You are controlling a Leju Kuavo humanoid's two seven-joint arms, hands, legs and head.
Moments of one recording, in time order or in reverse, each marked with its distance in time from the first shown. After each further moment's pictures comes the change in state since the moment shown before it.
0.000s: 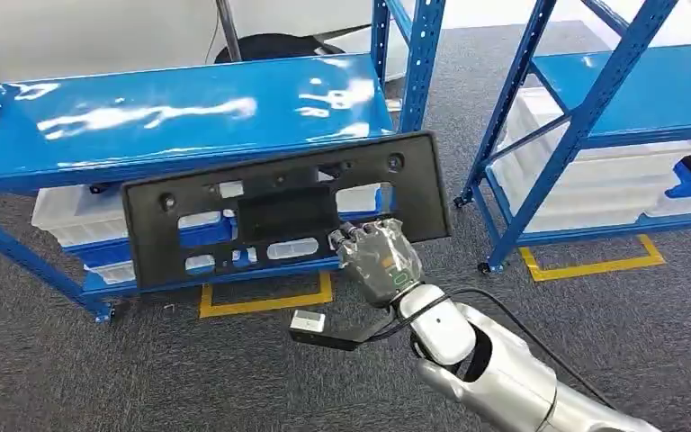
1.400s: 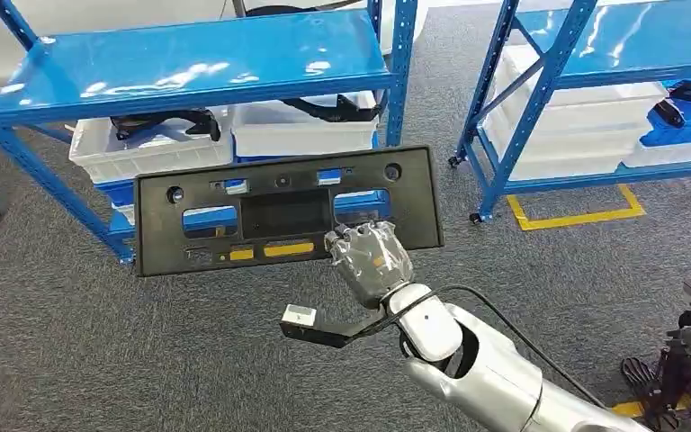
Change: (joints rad) left arm 0.033 0.025 0.002 0.000 -0.055 -0.035 0.069; right arm -0.032 0.050 0.034 0.082 -0.060 -0.008 0.027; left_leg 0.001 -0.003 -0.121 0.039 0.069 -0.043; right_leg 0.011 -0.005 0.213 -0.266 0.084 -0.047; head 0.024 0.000
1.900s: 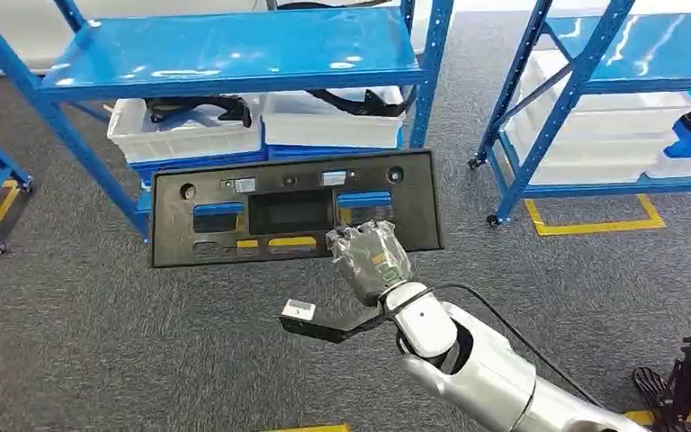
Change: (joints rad) left arm 0.001 0.005 0.000 0.000 -0.004 -0.008 0.001; right arm -0.008 0.016 0.001 0.053 0.006 -0.013 0.009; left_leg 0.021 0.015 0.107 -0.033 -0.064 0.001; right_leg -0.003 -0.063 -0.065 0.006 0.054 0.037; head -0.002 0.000
